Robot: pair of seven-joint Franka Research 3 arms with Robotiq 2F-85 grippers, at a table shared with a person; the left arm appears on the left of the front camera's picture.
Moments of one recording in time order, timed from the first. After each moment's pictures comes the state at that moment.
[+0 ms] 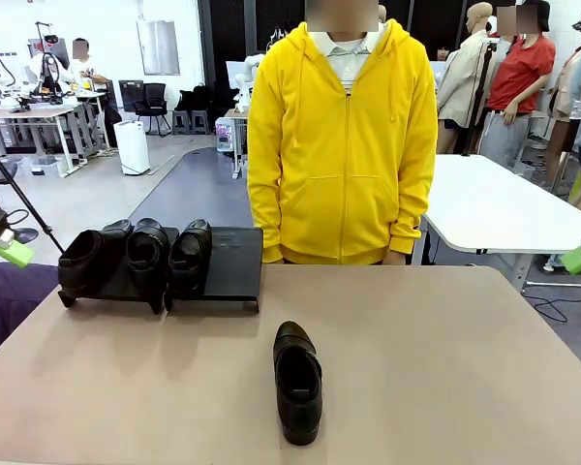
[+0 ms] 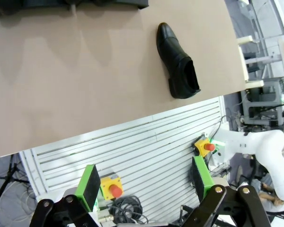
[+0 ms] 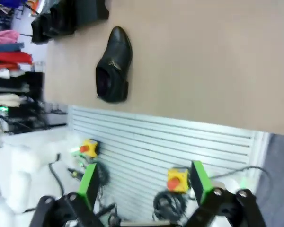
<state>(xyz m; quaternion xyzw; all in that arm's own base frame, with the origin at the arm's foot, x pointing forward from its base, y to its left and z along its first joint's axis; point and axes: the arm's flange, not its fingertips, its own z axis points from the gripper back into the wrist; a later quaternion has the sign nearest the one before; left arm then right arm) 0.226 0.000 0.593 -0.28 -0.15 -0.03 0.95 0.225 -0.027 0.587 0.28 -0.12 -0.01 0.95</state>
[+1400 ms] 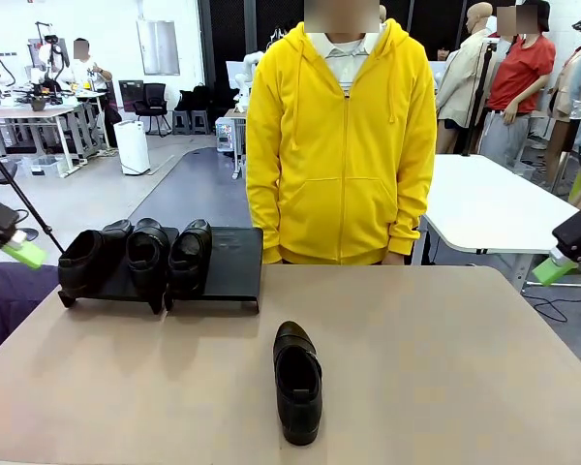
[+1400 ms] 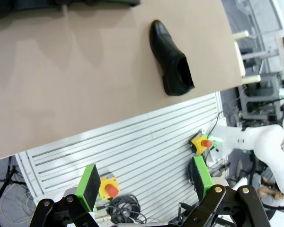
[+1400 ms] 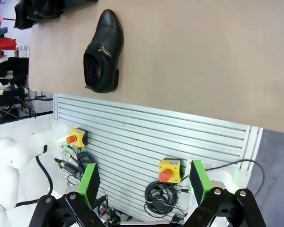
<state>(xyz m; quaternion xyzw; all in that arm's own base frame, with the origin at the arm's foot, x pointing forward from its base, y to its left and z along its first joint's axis) 0.225 -0.025 0.592 -0.29 -0.15 -0.05 0.94 0.244 0.001 0.581 0.25 -0.08 0.01 0.97</state>
